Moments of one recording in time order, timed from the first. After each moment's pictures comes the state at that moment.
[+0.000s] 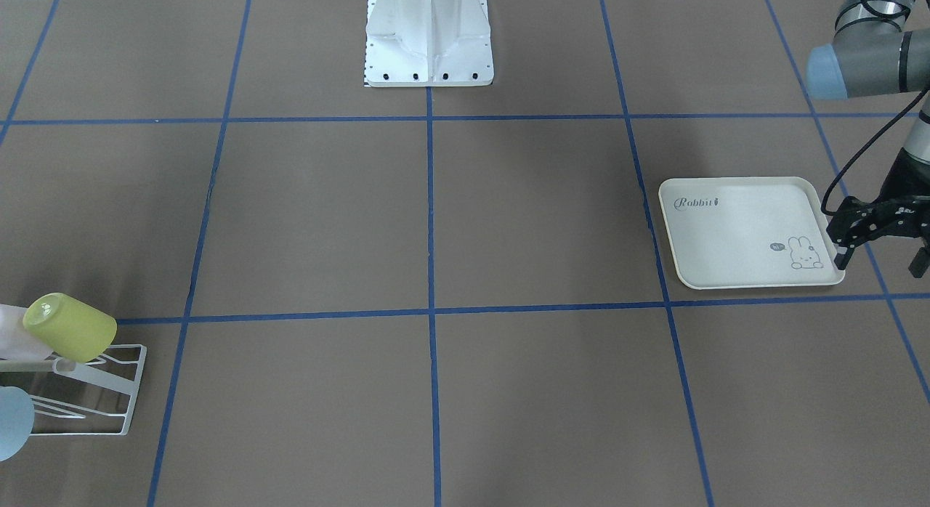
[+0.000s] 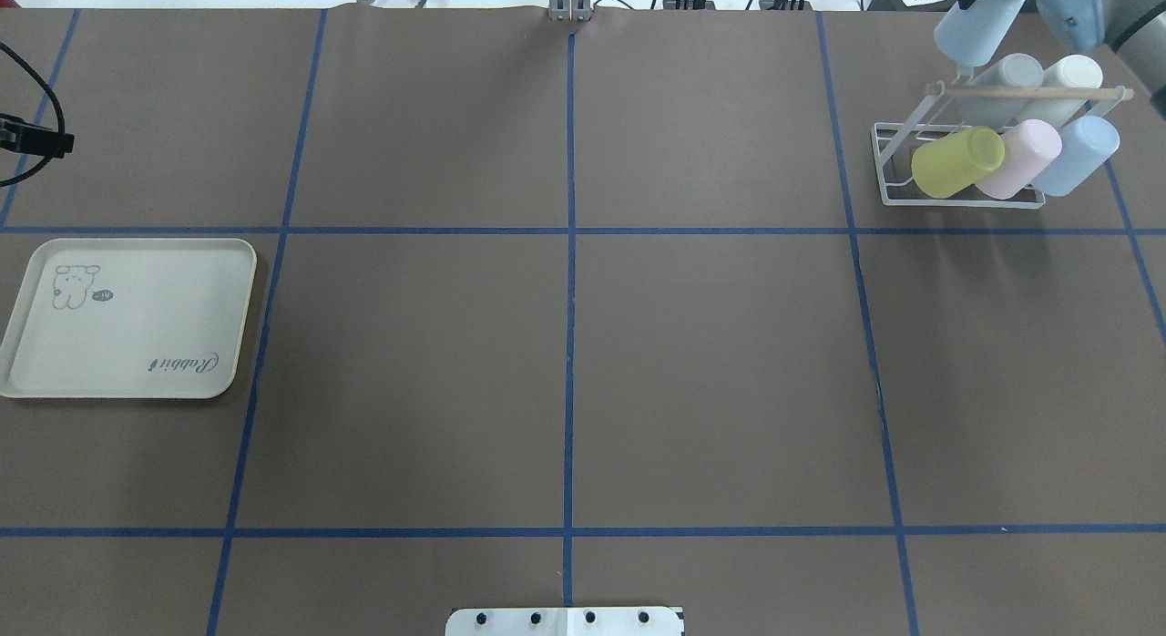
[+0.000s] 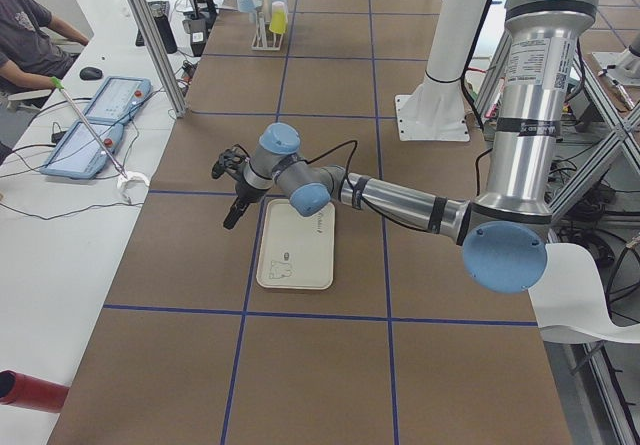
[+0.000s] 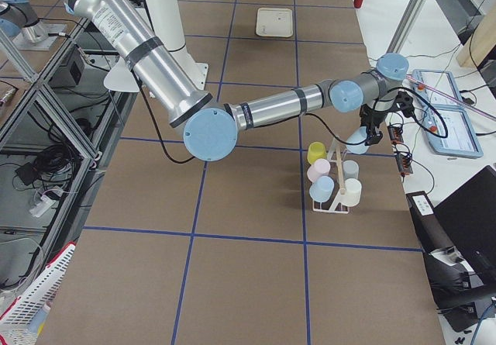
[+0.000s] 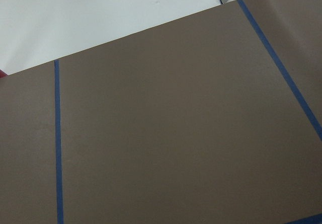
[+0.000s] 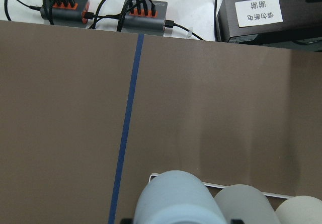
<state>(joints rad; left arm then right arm) -1.16 -1.66 -1.69 -2.19 -1.91 -0.49 1.32 -0.88 1.16 -1.43 2.32 0.36</state>
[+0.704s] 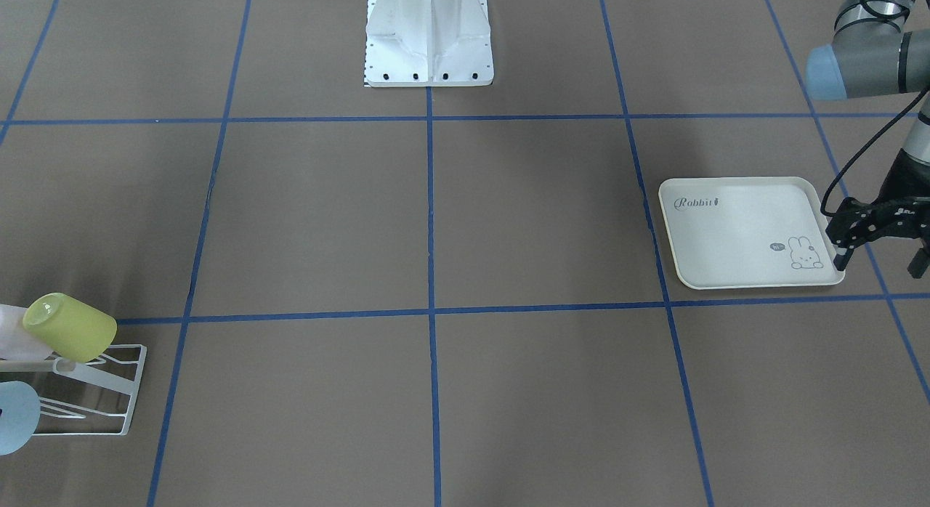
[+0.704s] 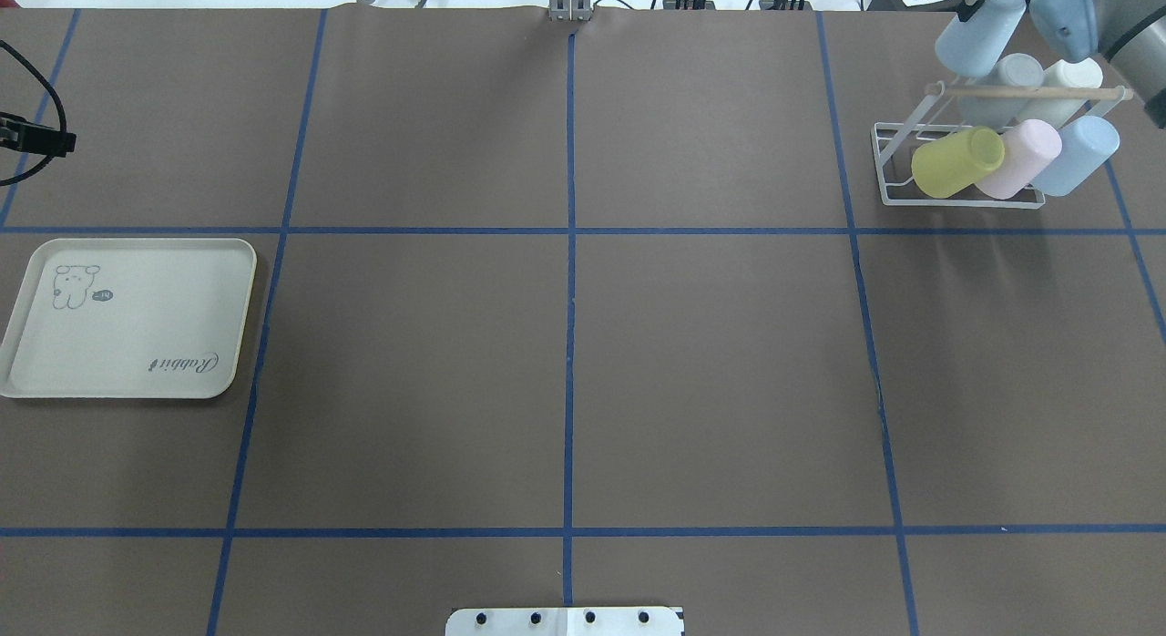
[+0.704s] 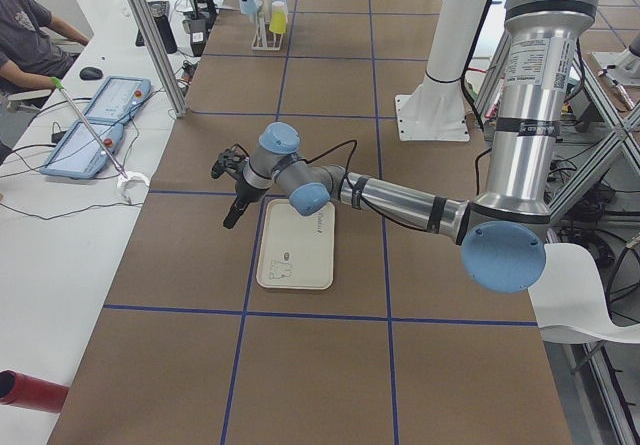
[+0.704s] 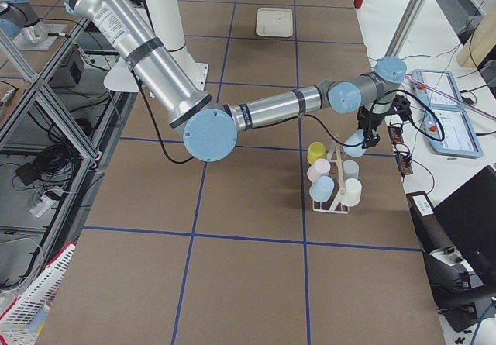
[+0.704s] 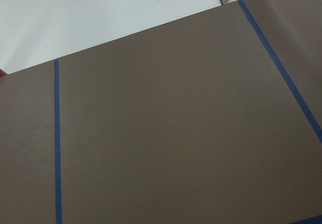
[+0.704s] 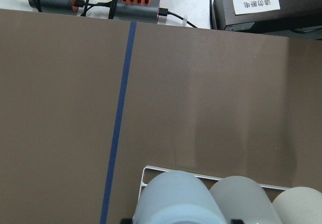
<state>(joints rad) -1.16 -1.66 -1.68 -2.19 -1.91 -0.50 1.31 -0.89 1.17 -1.45 2.31 0.35</state>
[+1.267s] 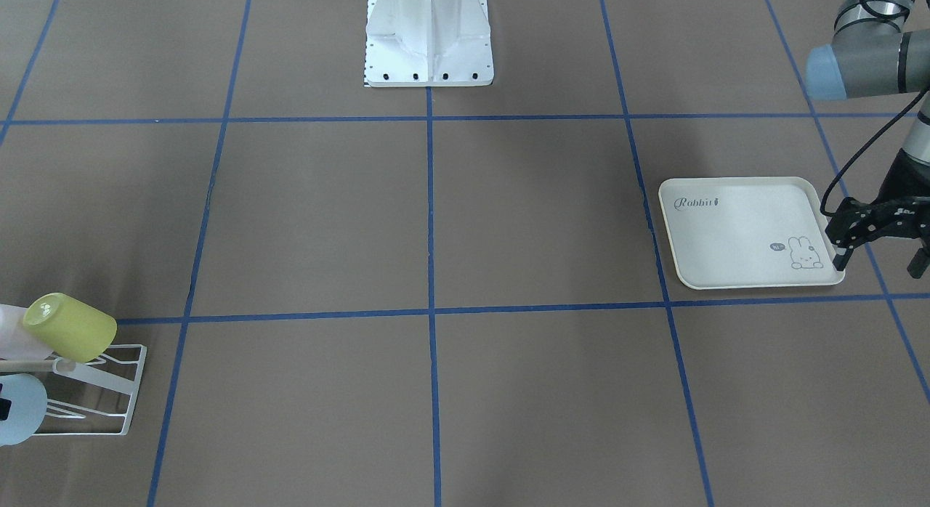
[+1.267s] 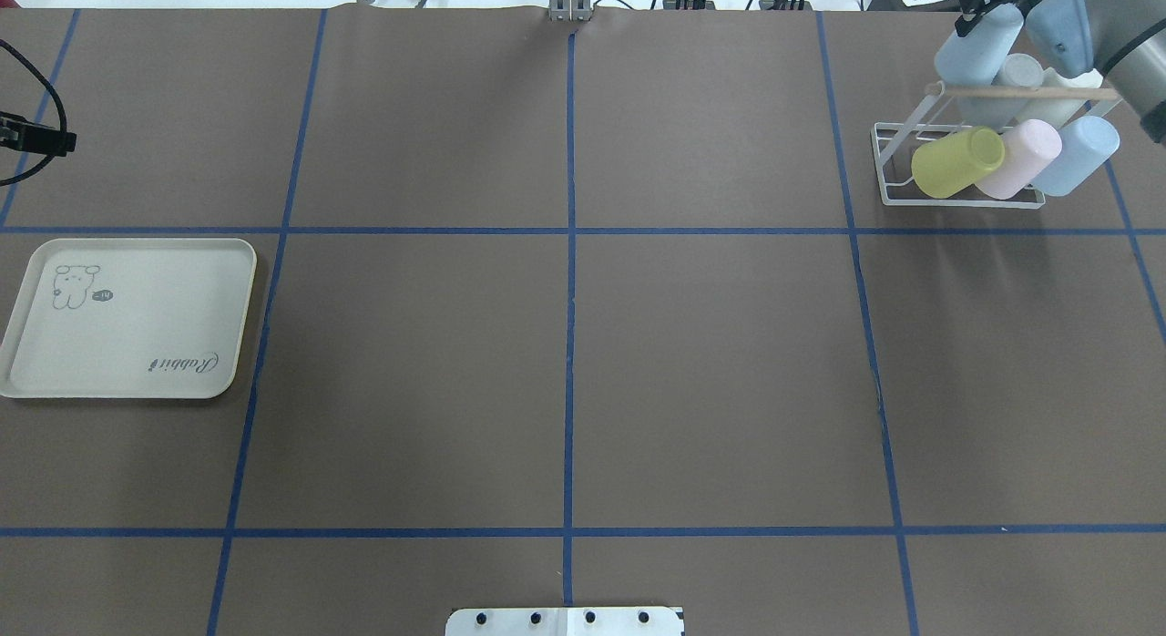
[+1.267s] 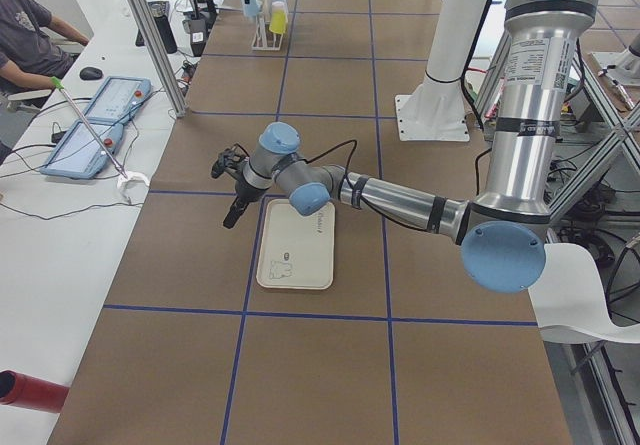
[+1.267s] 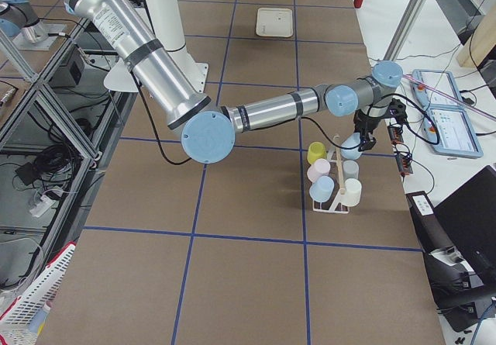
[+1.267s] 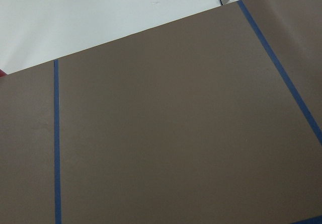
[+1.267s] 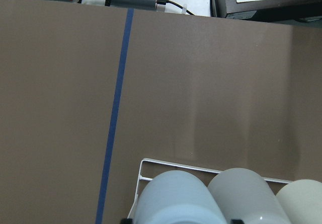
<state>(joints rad) -1.16 -1.66 -1.69 -2.19 -1.91 -0.50 1.29 -0.90 1.17 -1.45 2.30 0.35</state>
